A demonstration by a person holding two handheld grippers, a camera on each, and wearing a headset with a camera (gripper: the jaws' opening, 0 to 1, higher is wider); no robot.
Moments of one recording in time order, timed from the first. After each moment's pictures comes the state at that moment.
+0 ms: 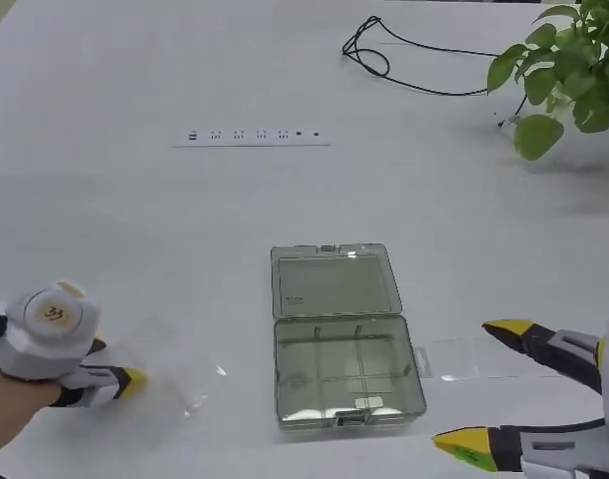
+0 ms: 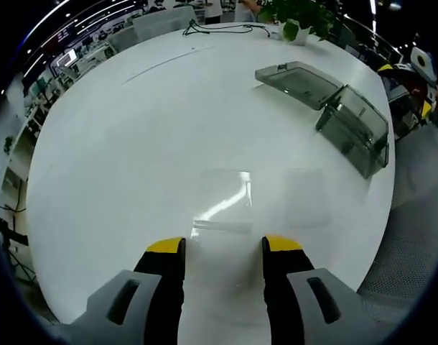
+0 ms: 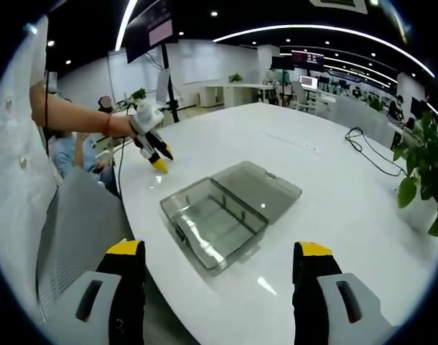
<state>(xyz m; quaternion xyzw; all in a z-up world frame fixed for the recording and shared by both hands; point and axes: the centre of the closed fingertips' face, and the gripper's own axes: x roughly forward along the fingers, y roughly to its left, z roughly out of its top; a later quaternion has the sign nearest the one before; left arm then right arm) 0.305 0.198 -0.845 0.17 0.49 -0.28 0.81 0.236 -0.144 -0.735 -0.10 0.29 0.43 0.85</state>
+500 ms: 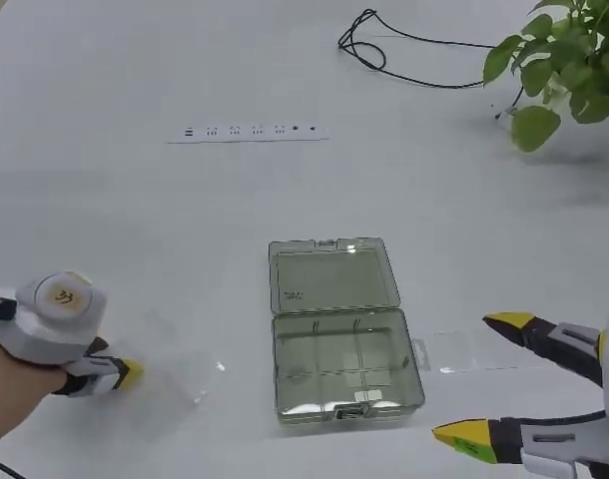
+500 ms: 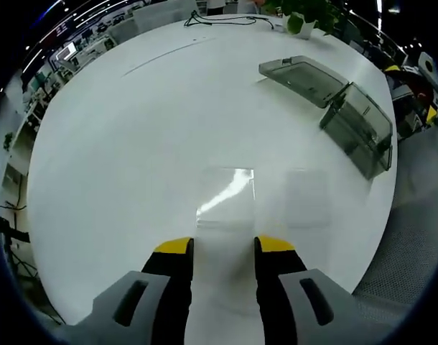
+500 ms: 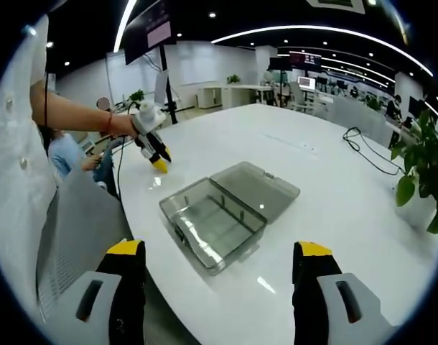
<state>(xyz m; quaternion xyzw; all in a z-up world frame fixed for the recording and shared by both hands) 0.305 0.199 -0.845 0.17 0.51 -0.27 0.80 0.235 -0.147 -0.734 -0.10 0.29 0.42 0.85</state>
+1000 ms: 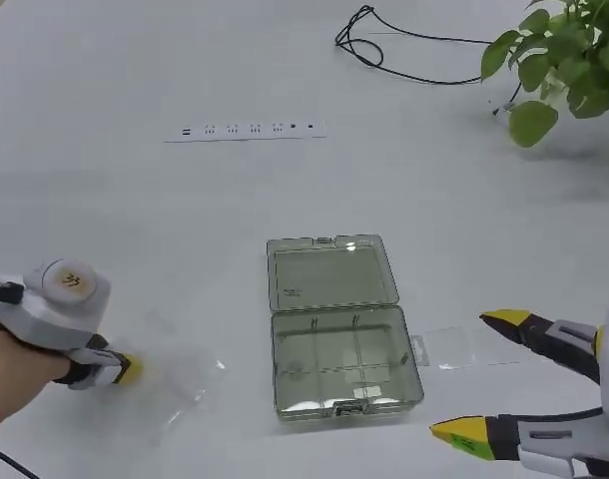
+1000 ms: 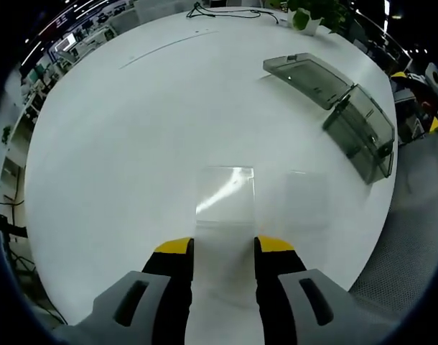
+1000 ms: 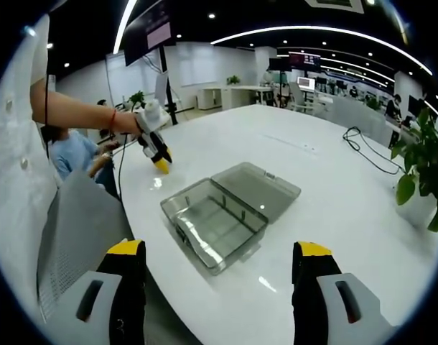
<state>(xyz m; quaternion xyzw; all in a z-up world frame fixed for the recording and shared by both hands) 0.307 0.198 -0.844 0.16 0.54 -0.27 0.78 0.233 -0.146 -0.735 -0.10 0.29 0.42 0.85</state>
